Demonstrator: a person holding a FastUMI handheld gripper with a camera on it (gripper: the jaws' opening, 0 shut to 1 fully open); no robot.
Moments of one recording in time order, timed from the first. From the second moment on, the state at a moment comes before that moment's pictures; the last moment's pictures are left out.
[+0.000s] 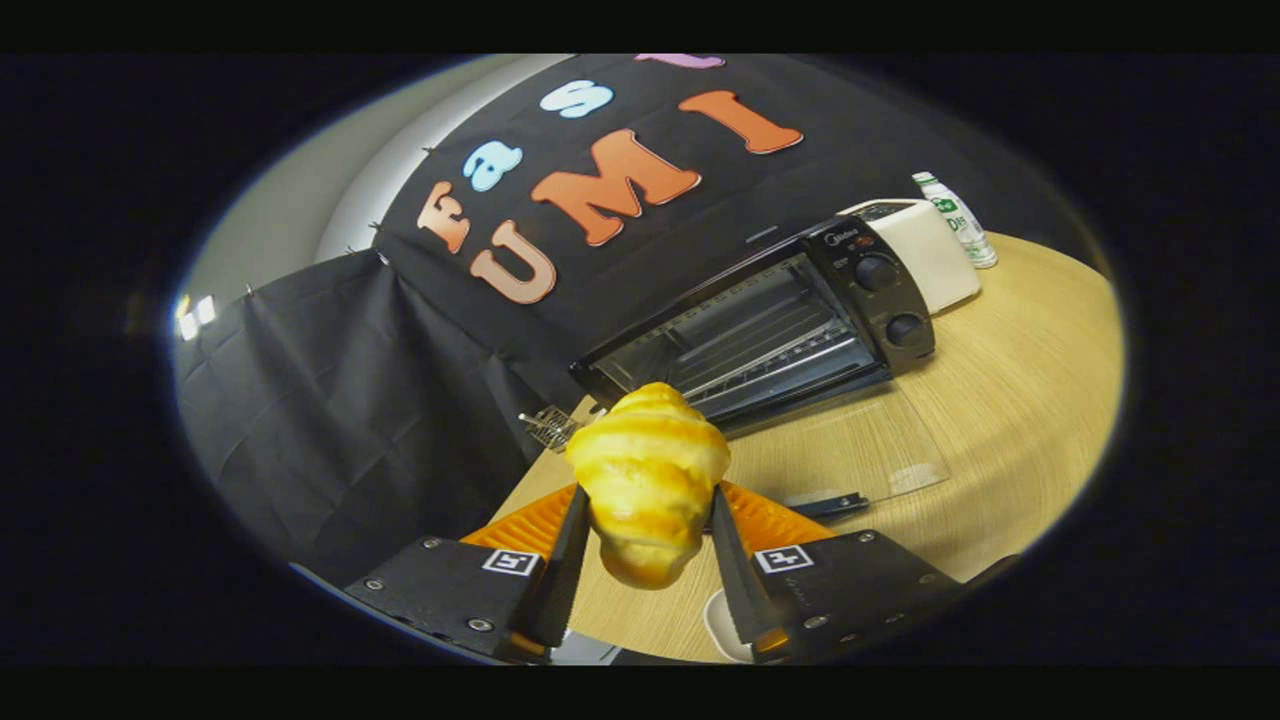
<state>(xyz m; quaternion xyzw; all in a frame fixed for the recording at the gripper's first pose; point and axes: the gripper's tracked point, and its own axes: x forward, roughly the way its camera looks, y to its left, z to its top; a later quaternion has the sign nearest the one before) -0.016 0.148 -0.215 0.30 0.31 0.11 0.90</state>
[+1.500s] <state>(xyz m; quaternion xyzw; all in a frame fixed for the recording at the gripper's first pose) 0.167 0.145 -0.266 0.40 0.30 0.03 0.87</state>
